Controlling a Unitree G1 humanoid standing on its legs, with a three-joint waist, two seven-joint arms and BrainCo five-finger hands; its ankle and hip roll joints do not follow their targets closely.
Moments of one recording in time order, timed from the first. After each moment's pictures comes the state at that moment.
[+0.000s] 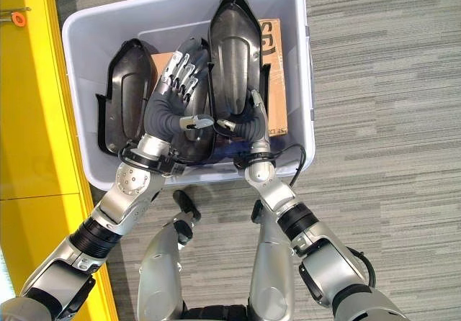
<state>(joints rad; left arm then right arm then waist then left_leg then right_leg) -0.57 0.41 -0.47 -0.07 -0.46 -0.36 0.17 -0.70 -0.27 0.52 0.45 0.15 -0.08 -0.59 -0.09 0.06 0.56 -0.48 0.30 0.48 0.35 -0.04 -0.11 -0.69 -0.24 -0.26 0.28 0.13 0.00</state>
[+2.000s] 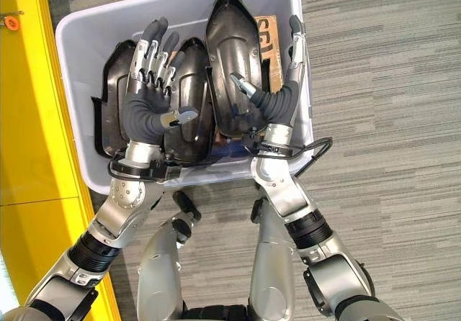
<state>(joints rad) -0.52 0.34 -0.44 -0.13 -0.36 -0.36 0.36 -0.66 -0.26 0.32 0.25 -0.05 -0.15 -0.79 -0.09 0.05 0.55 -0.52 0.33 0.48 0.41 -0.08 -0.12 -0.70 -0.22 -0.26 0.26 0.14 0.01</state>
